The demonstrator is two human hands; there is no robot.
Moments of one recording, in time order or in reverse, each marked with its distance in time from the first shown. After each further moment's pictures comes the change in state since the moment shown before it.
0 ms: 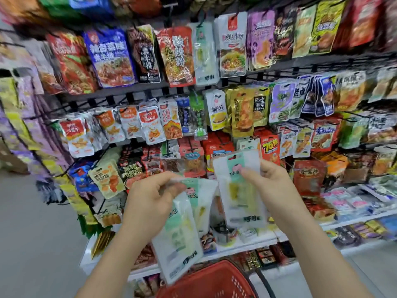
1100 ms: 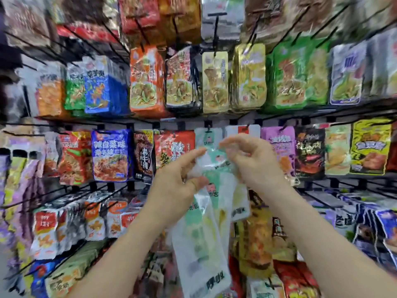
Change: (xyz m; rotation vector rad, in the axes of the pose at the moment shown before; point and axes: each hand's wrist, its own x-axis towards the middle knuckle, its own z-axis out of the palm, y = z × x) left_hand 0.287 0.085 0.045 -0.095 0.257 0.235; right_hand 0.302 -0.156 -0.027 -0.057 -0.141 -0.717
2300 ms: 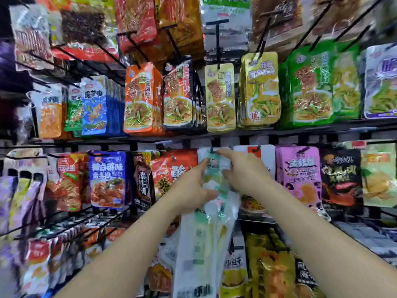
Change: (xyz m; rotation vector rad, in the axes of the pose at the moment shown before) left_hand 0.109 -0.053 0.029 0.295 -0.272 -0.329; right_hand 0.101 0.061 0.009 -0.894 -0.295 0.011
